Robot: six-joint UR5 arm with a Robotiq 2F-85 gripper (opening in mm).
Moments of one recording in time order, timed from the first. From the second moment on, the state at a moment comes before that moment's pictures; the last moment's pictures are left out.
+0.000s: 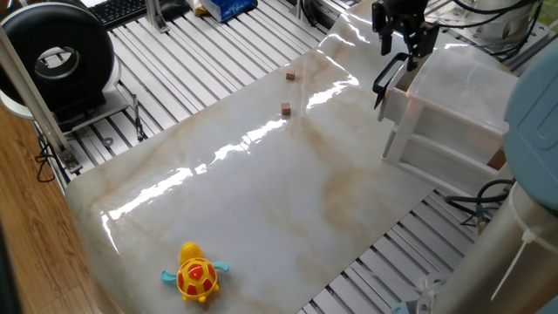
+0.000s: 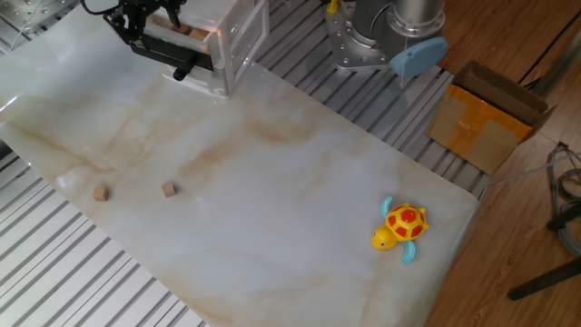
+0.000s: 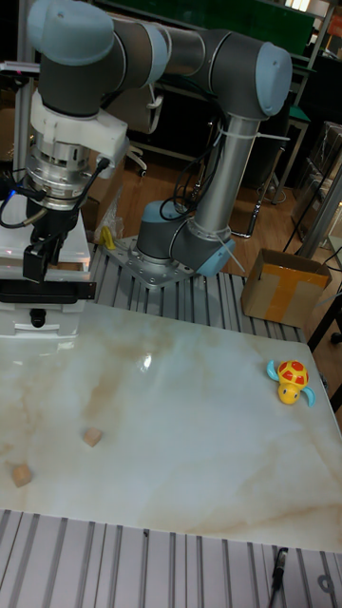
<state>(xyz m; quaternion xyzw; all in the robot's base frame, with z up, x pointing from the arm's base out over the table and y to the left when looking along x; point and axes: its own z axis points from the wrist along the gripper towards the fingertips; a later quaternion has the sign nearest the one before) 0.451 -0.211 0.182 0.66 -0.75 -0.02 0.08</state>
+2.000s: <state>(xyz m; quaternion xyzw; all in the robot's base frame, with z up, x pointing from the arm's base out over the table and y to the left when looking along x) 0.464 -0.198 0.193 0.65 -0.76 -0.01 0.07</state>
